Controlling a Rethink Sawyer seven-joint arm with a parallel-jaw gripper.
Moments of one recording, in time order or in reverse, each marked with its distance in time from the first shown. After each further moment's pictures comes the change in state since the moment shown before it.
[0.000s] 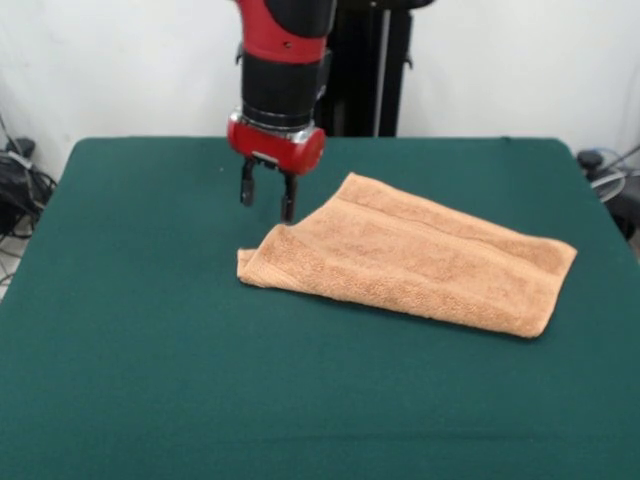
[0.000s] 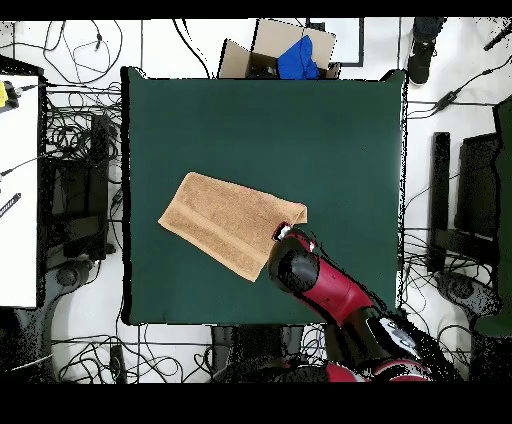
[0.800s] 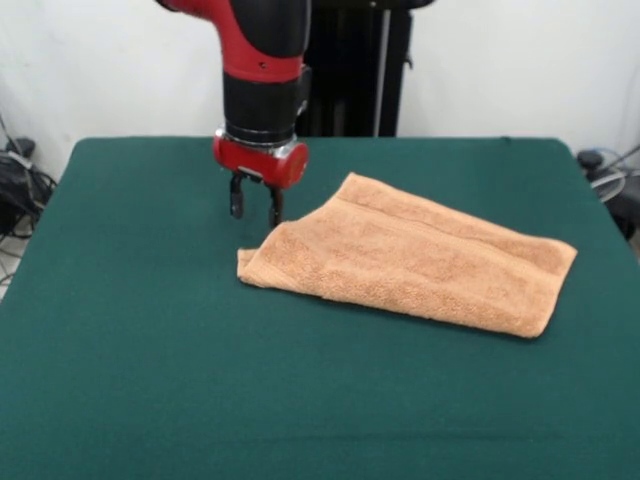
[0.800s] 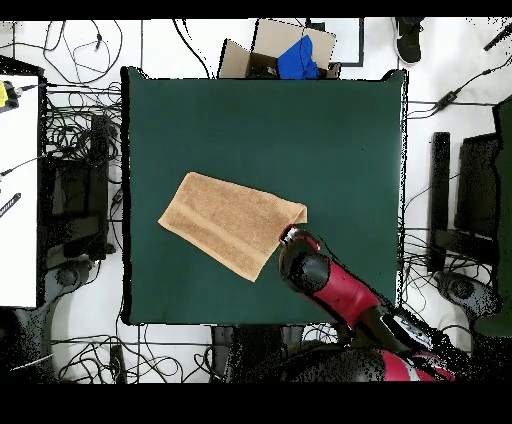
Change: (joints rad) arm -0.094 0.054 0.055 -0.016 -0.056 -0.020 0.000
